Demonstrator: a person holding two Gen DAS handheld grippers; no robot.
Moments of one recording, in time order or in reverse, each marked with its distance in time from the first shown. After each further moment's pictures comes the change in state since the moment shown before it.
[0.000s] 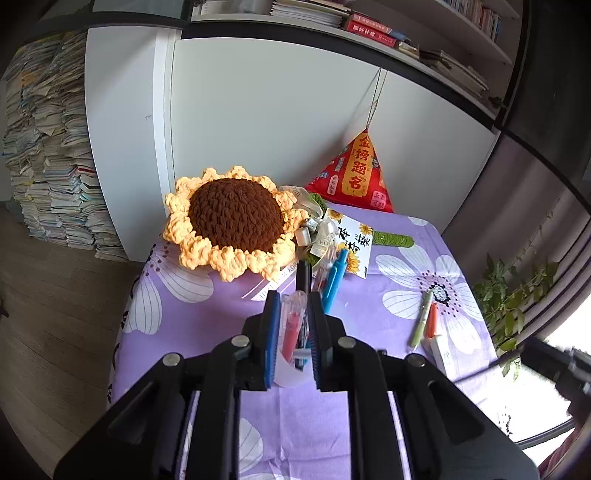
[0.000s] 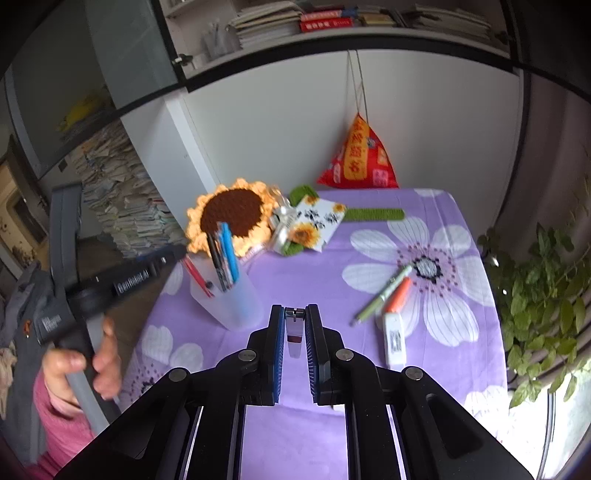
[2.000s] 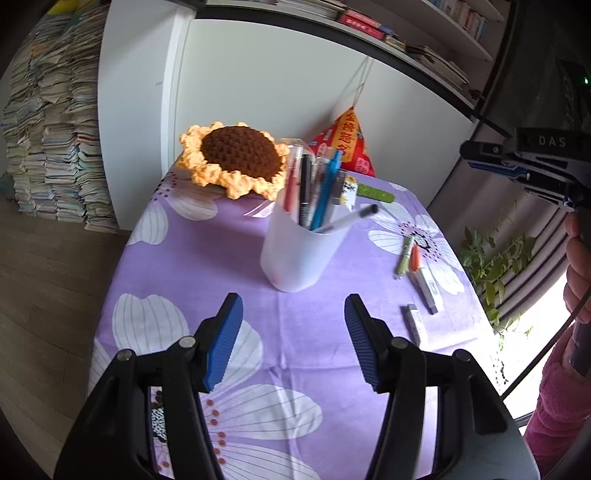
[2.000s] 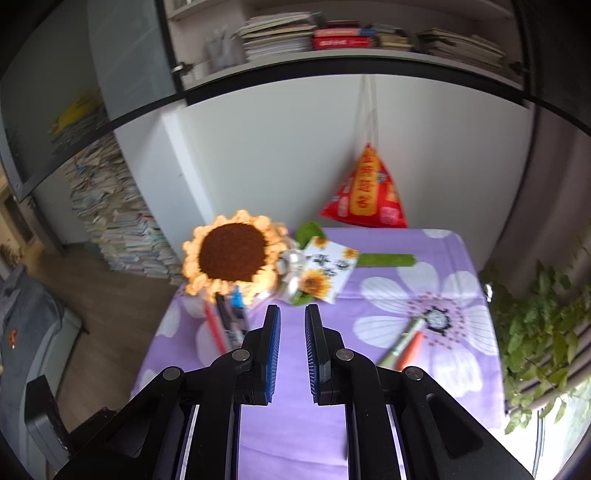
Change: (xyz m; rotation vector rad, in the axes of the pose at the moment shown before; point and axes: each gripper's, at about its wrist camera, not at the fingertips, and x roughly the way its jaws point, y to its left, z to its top) left arm -0.034 0.014 -0.090 -0.007 0.016 -0.079; right arm 0.023 0.028 0.052 -0.011 -0.044 -0.079
